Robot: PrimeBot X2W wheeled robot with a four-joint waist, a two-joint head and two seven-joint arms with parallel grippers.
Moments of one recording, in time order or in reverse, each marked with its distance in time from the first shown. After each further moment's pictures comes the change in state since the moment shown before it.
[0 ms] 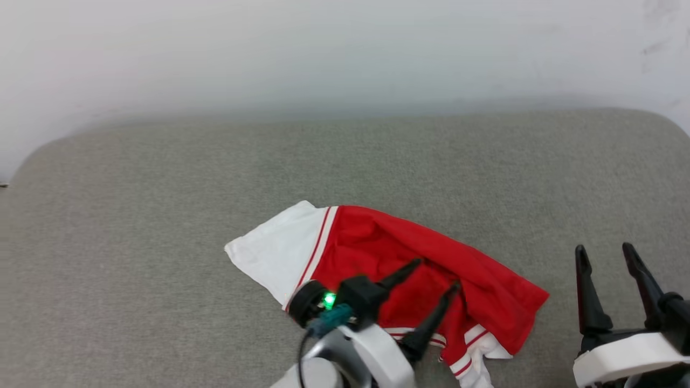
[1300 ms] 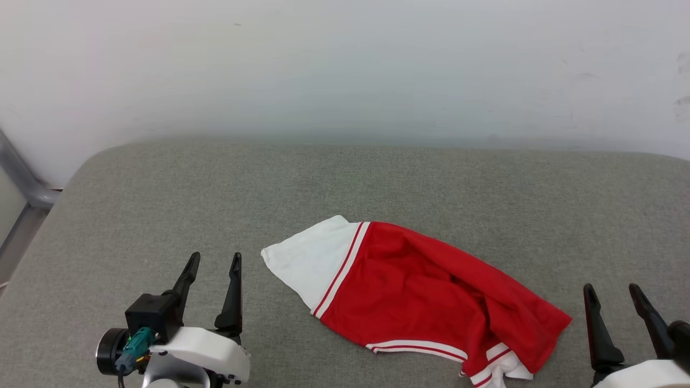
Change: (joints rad) left arm 0.282 0.201 0.501 -0.075 0.022 0.171 -0.138; right arm 0.116 0.000 -0.016 -0.058 0.043 0.000 0.097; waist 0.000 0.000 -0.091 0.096
